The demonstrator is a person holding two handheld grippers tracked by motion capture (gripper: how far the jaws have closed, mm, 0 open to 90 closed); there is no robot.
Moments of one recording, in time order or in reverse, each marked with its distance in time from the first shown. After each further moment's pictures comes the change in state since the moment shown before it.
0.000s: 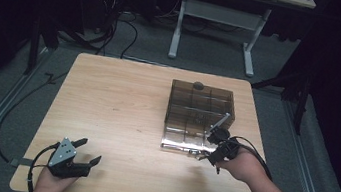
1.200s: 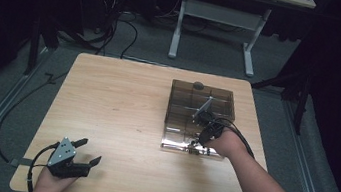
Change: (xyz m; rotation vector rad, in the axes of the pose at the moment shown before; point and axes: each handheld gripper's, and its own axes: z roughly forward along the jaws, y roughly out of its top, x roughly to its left) left arm 0.001 0.000 0.000 -0.004 -0.020 -0.001; right arm -0.020 0.068 0.034 0.060 -0.045 0.005
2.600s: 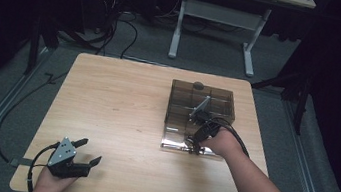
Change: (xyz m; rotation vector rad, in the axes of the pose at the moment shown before) left arm 0.000 0.000 0.000 0.002 -0.002 0.000; right arm 0.004 0.007 0.004 -0.023 0.012 0.012
